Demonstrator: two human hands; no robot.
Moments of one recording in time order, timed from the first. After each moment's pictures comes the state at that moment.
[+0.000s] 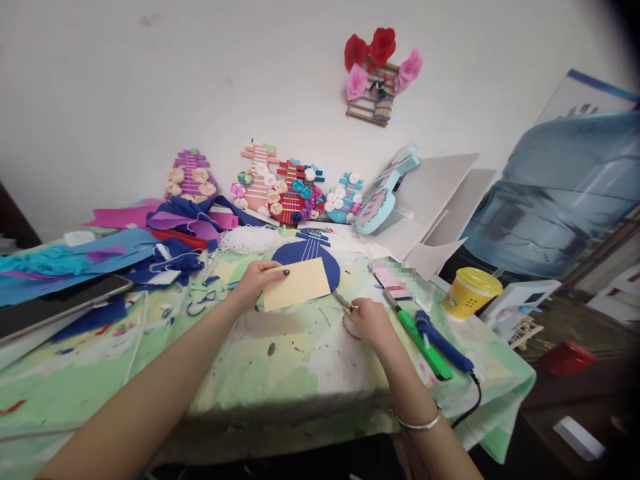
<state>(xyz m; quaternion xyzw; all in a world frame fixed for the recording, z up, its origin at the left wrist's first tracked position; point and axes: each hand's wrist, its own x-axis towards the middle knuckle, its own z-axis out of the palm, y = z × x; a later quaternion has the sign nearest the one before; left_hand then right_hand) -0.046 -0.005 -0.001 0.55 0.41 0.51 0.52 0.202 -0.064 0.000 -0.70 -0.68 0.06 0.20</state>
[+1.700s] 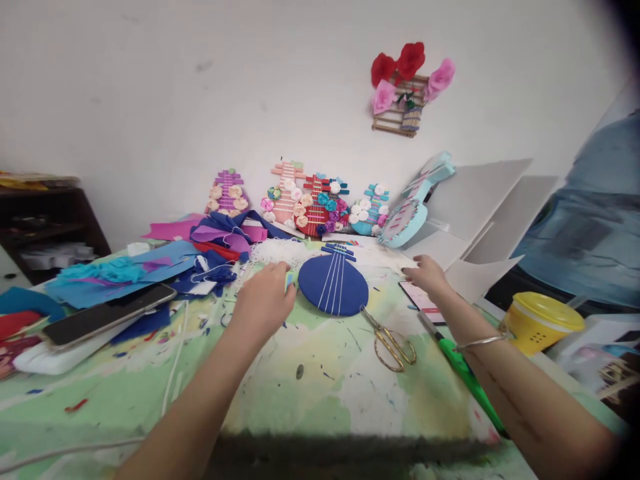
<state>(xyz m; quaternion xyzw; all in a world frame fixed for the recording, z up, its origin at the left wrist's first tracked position) -0.092 -0.009 0.001 0.66 0.62 0.41 0.12 0.268 0.072 0.046 -0.70 -0.57 0.06 0.42</state>
